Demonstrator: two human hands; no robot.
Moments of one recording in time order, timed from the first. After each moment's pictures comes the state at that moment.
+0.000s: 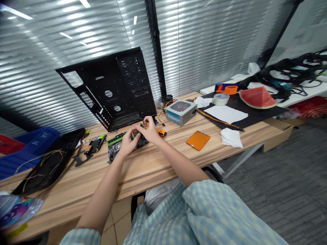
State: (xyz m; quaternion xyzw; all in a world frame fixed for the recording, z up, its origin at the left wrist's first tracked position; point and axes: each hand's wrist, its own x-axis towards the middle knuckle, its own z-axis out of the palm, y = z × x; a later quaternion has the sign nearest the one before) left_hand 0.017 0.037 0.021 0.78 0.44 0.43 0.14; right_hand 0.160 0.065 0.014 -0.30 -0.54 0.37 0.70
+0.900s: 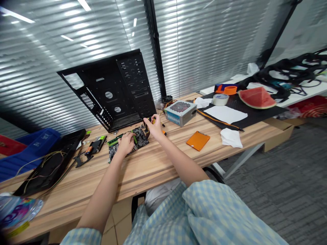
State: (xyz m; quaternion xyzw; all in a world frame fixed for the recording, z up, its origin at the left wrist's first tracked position) left_hand -0.003 0.042 0.019 0.77 0.61 0.16 0.01; right_hand 0.175 0.085 0.016 -0.37 -0.42 0.38 0.74
